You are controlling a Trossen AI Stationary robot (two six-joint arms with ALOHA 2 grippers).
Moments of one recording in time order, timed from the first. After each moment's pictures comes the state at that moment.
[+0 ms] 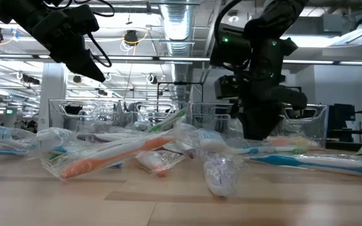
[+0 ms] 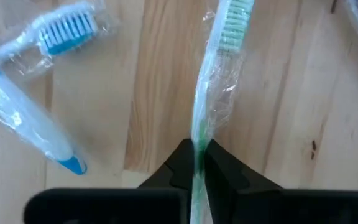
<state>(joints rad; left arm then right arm) -0.05 0.86 0.51 -0.33 -0.24 -0.16 0.01 1.84 1.02 -0.54 -0.05 -0.15</state>
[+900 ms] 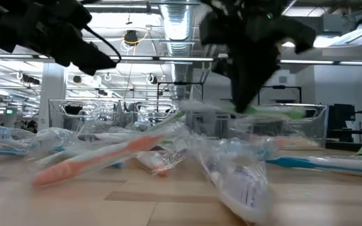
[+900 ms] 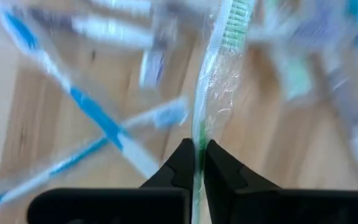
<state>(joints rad) -0.05 0.86 0.26 0.31 0.00 0.03 0.22 1.84 1.35 -0.80 0.04 -0.07</state>
